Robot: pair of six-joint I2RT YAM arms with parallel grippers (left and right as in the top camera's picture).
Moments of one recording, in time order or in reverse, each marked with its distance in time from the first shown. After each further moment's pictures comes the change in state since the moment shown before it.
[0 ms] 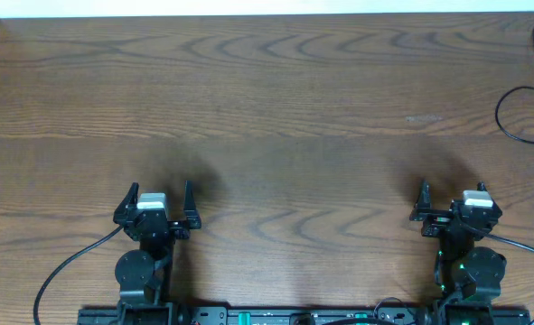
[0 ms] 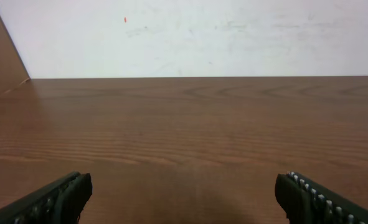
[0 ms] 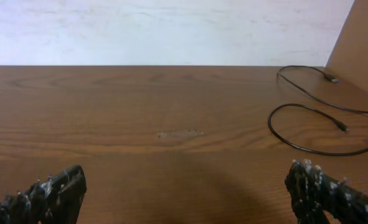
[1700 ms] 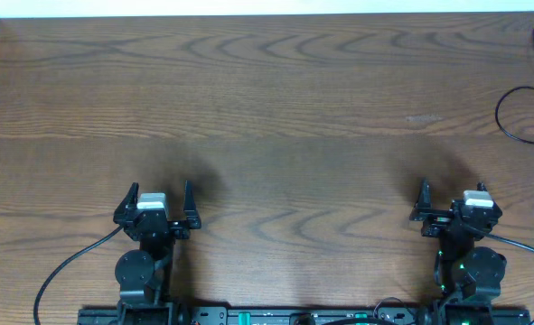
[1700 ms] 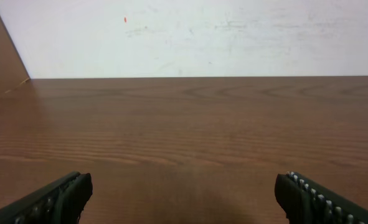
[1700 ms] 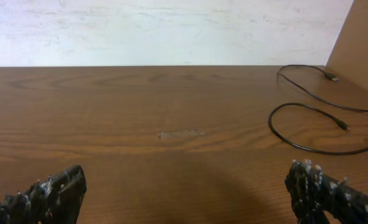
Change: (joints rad) left arm 0.000 0.000 0.000 0.000 0.000 0.000; right arm 0.000 0.000 0.000 0.000 0.001 0.008
